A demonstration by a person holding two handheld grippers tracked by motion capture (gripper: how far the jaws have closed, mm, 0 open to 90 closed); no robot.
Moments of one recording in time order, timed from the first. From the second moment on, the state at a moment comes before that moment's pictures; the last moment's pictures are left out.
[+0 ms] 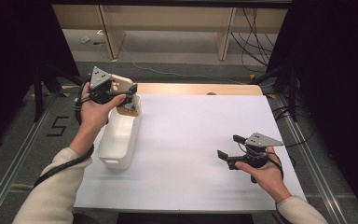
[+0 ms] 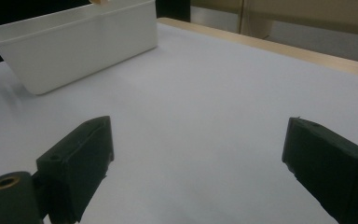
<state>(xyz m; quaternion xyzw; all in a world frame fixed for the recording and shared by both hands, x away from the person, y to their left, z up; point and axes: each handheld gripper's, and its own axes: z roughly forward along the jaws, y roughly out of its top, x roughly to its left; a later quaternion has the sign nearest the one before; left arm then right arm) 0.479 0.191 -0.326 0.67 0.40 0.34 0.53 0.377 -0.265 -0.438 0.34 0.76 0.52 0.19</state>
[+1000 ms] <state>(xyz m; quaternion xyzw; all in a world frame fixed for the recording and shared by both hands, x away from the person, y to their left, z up) 0.491 0.195 -0.330 0.67 0.41 0.34 0.52 0.377 -0.266 -0.438 0.34 0.76 0.52 0.18</state>
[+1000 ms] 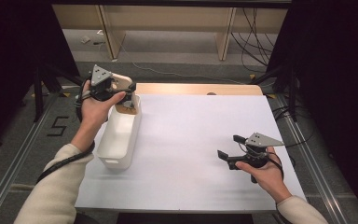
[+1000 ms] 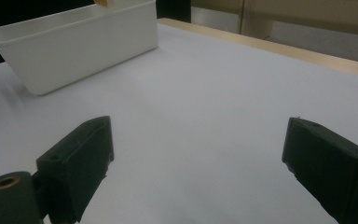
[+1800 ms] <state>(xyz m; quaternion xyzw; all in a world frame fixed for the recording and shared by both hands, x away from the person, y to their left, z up) 0.502 0.195 -0.333 0.67 0.42 0.35 0.51 0.376 -0.266 -0.437 0.34 0.76 0.52 0.18</state>
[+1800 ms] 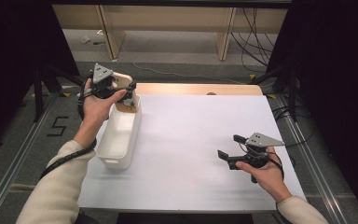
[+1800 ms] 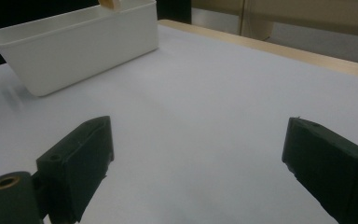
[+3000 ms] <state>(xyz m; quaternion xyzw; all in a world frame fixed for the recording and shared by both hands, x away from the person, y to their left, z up) 0.516 0.203 -0.339 0.66 0.44 0.35 0.50 0.376 -0.265 -0.437 0.34 0.76 0.52 0.18</state>
